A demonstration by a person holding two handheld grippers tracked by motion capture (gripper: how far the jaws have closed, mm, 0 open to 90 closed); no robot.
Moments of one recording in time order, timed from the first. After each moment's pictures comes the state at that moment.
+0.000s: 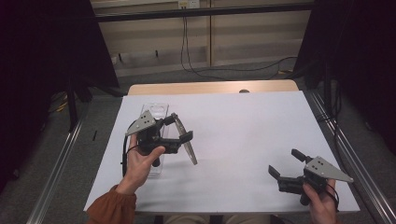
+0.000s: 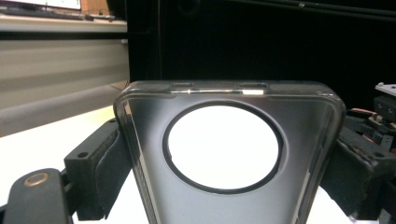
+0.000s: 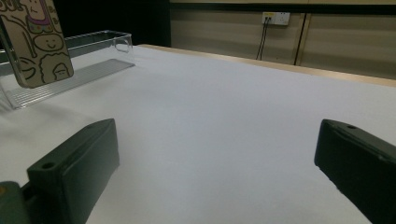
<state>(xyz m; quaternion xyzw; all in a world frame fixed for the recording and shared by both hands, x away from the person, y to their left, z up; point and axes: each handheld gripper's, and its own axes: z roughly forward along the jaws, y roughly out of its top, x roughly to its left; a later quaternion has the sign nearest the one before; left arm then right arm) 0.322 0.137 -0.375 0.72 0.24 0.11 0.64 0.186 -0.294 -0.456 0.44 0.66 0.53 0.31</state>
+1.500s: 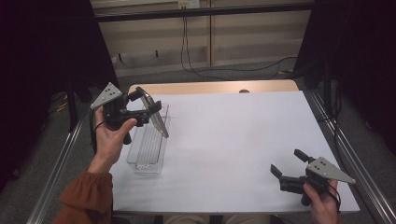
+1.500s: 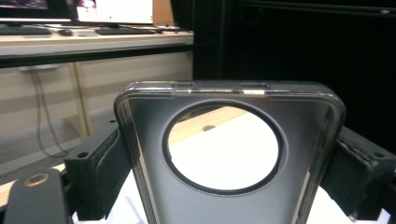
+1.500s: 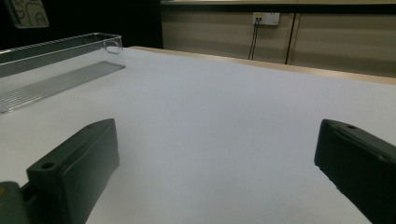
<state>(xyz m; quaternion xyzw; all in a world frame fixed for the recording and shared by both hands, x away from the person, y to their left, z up) 0.362 0.204 -0.315 0.70 0.31 0.21 0.61 0.185 -0.298 -0.457 0.45 0.65 0.53 0.32</state>
